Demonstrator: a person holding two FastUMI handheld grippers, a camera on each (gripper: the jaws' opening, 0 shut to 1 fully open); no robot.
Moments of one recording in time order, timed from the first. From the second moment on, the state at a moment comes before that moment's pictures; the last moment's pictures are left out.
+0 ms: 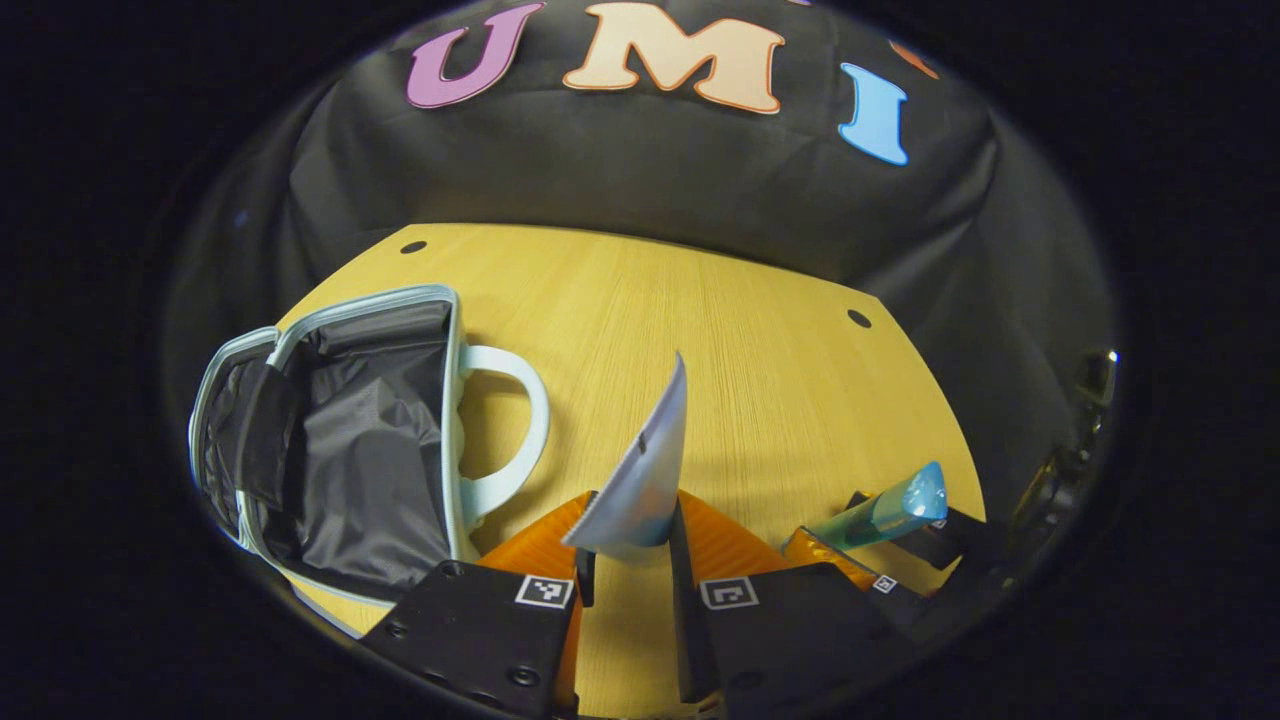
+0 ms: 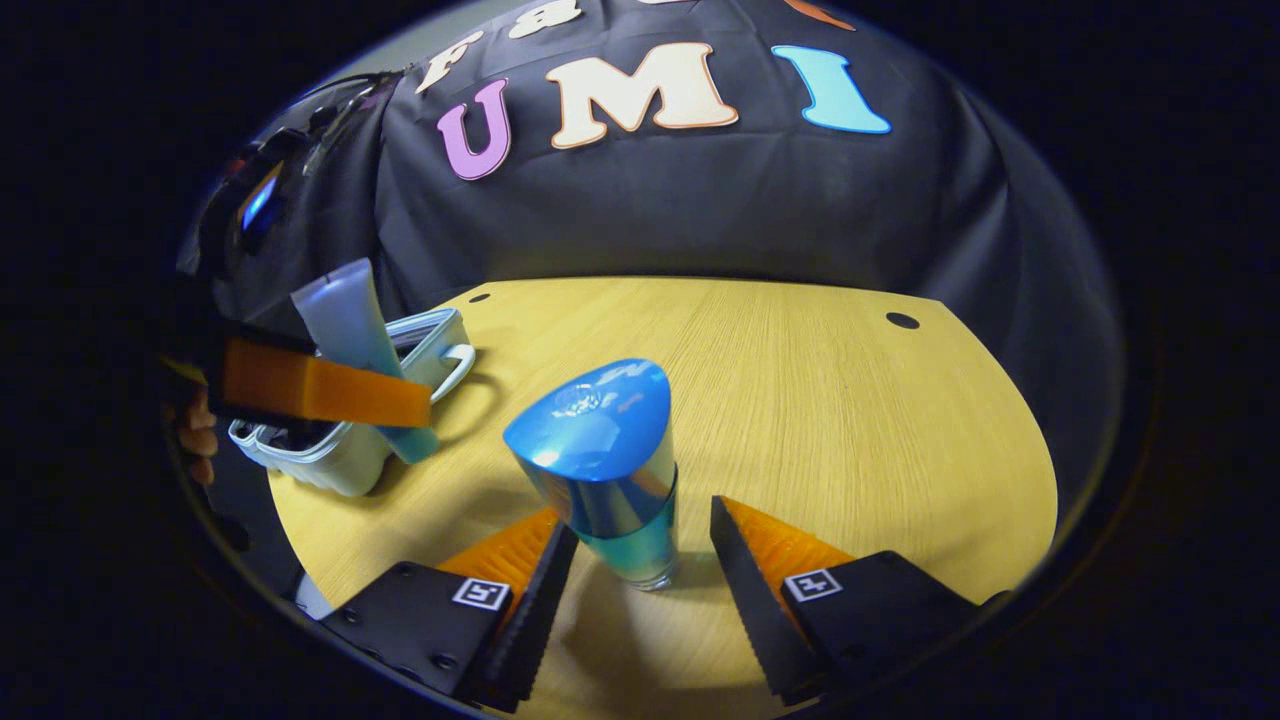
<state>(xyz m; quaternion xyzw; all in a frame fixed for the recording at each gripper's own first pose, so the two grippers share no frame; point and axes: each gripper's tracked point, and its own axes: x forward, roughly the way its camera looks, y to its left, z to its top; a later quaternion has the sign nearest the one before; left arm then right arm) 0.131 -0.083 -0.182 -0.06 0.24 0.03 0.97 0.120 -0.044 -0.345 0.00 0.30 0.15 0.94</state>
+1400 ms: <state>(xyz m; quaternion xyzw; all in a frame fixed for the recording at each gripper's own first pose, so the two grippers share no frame) 0.051 0.129 -0.235 -0.15 0.46 0.09 0.87 0.090 0.002 -0.284 0.03 0.32 0.09 0.94</state>
